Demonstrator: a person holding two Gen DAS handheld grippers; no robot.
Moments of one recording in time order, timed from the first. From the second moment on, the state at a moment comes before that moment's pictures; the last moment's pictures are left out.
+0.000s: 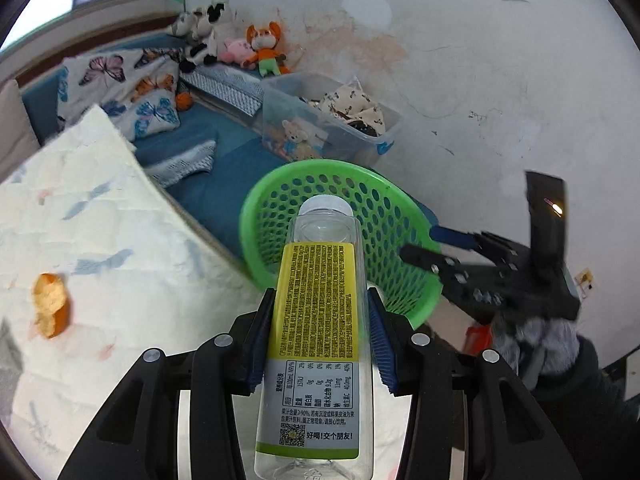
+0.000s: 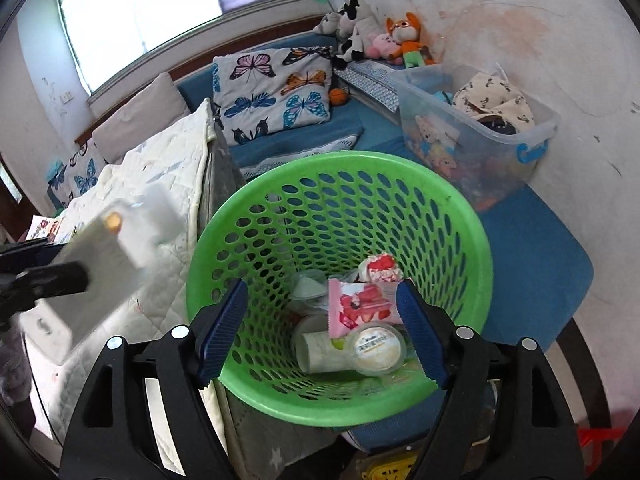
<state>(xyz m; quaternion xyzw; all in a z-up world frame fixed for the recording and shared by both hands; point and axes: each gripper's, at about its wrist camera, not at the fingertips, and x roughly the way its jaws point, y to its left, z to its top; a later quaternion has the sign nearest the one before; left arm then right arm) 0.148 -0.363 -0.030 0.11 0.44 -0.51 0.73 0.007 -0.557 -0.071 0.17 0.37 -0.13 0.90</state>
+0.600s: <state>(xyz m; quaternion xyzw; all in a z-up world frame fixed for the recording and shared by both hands) 0.162 -0.443 -0.061 0.10 0.49 -0.49 0.71 -0.012 -0.567 -0.070 0.19 0.36 -0.13 0.90</state>
